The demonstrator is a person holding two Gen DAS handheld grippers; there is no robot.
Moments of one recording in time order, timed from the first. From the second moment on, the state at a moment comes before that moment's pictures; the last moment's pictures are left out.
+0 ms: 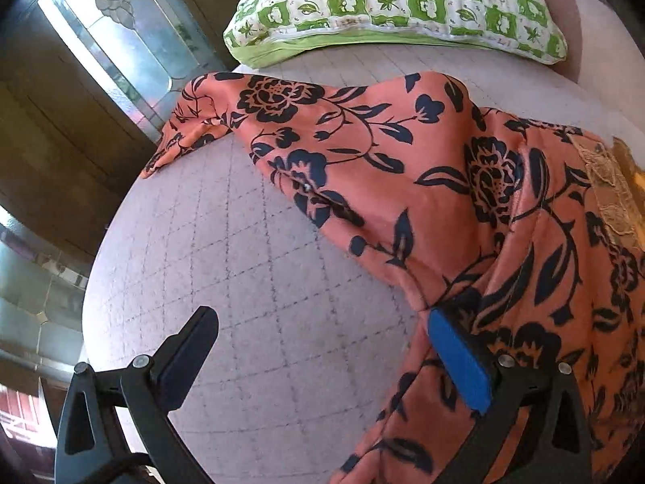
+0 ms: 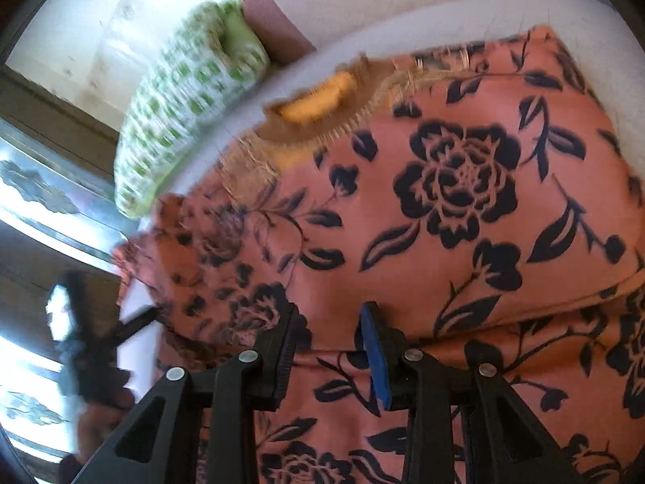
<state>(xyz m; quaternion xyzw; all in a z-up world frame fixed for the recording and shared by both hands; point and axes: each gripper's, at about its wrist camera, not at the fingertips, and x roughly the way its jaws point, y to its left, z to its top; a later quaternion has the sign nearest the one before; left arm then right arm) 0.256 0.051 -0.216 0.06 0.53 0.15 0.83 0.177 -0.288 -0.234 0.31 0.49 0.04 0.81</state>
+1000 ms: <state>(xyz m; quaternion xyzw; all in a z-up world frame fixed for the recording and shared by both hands) 0.319 0.355 -0.187 -0.27 0.48 0.28 0.79 0.187 -0.280 -0.243 0.37 0.46 0.12 0.80</state>
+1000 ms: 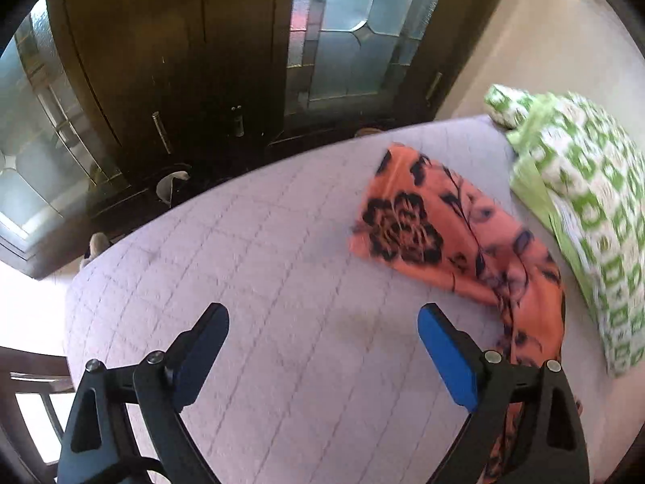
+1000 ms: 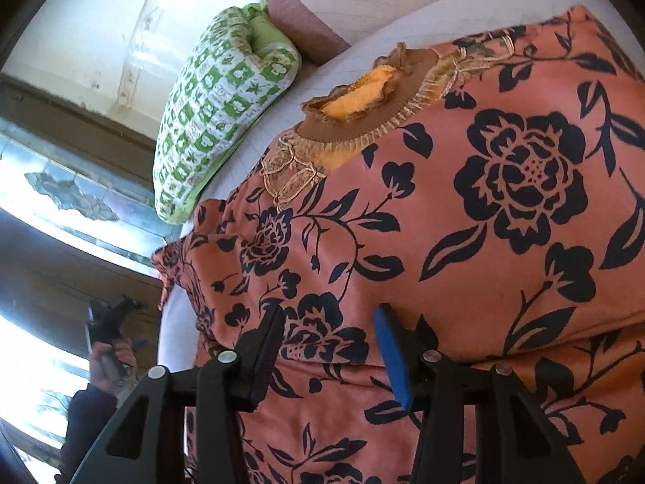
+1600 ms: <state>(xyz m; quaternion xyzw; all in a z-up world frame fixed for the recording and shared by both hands) 0.374 0.351 -0.223 -0.41 0.43 0.20 0.78 0.197 -0.260 -0.237 0.28 0.44 0.11 0.84</state>
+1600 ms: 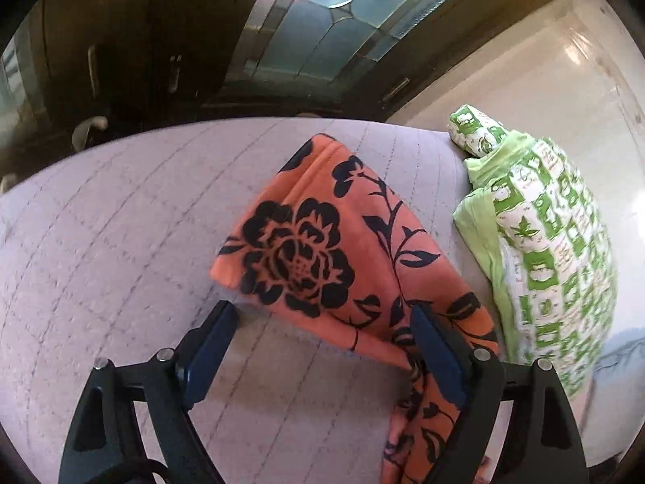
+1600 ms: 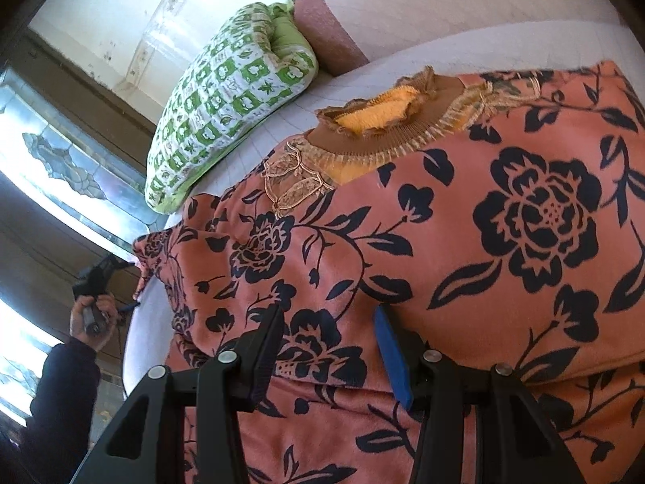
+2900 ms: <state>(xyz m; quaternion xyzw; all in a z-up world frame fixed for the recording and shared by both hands) 0.272 -0.033 0.056 -0.01 0.27 -0.16 0.95 0.170 -0.346 -0.204 0.38 0.37 0.05 0.84</state>
